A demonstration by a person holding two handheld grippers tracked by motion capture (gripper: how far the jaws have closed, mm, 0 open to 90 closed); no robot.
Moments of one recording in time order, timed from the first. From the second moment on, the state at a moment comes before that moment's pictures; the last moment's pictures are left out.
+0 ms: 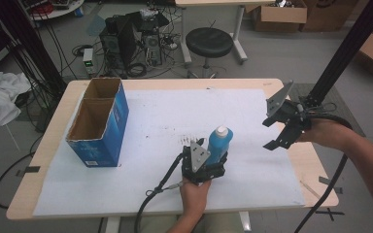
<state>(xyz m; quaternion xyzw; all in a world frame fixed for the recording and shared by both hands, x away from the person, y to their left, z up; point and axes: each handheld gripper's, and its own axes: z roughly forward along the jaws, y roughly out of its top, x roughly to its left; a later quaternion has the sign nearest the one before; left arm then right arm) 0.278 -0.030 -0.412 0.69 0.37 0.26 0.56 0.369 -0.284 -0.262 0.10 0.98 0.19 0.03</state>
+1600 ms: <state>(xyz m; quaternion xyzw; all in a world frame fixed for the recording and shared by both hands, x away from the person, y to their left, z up) 0.295 -0.042 -0.415 0.71 0.35 0.25 0.56 0.371 -0.286 -0.263 0.10 0.98 0.19 0.03</state>
